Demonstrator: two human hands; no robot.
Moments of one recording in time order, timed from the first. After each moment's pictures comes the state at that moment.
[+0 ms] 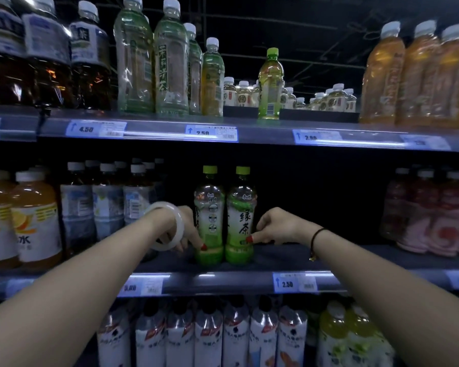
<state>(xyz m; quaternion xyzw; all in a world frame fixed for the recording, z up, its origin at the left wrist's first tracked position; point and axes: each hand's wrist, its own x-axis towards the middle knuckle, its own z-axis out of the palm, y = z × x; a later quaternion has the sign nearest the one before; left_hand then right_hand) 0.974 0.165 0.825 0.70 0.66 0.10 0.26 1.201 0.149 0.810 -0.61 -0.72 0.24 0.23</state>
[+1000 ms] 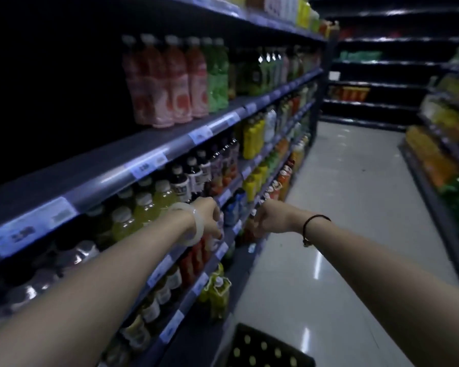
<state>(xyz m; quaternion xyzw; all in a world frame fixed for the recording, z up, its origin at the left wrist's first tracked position) 1.365 0.071 0.632 0.97 0.13 -0.13 0.16 1.448 -0.098 0.630 -0.90 -0.34 0.22 0.14</state>
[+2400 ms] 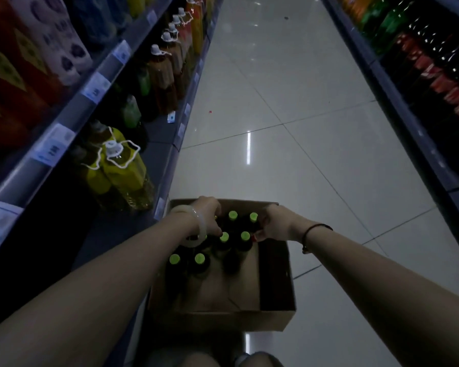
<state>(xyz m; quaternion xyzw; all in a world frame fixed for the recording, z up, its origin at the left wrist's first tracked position) 1.425 -0.058 0.005 0.93 -0.04 -0.29 0.20 1.429 -0.247 0.010 -0.92 -0.09 0.34 0.18</state>
